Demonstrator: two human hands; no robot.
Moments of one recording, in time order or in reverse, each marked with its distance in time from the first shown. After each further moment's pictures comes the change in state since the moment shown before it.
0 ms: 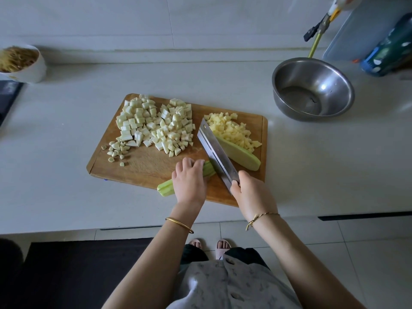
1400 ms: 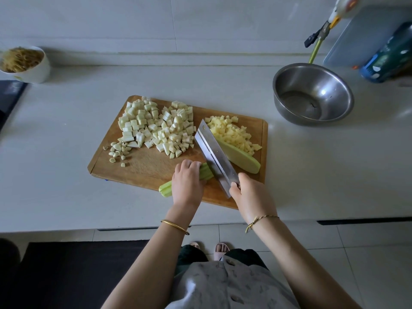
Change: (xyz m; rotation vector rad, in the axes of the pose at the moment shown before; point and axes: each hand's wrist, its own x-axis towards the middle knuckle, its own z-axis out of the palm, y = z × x) left_hand 0.001 -0.008 -0.003 -0.137 0.029 0.055; right_hand -0.003 -0.005 -0.005 0.040 -0.006 0.021
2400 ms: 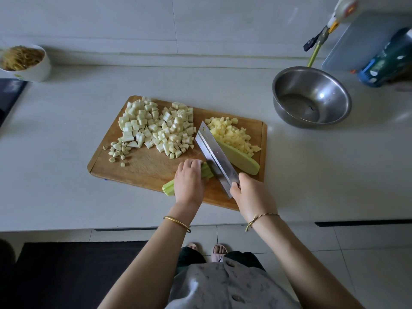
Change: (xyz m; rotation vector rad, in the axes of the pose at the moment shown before) left_hand 0.004 0.000 0.010 -0.022 0.059 0.025; right_hand 0.003 -0.001 -0.004 -0.061 0.003 -0.001
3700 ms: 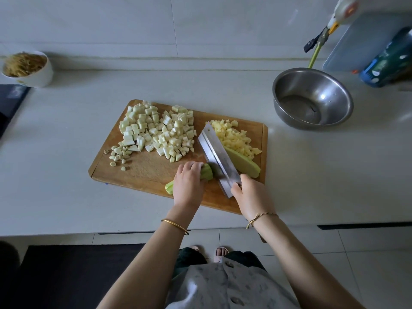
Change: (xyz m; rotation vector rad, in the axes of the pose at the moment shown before) left_hand 0.004 -0.005 0.001 -0.035 0.019 0.040; right_hand 0.010 0.002 0.001 0.135 -0.029 0.073
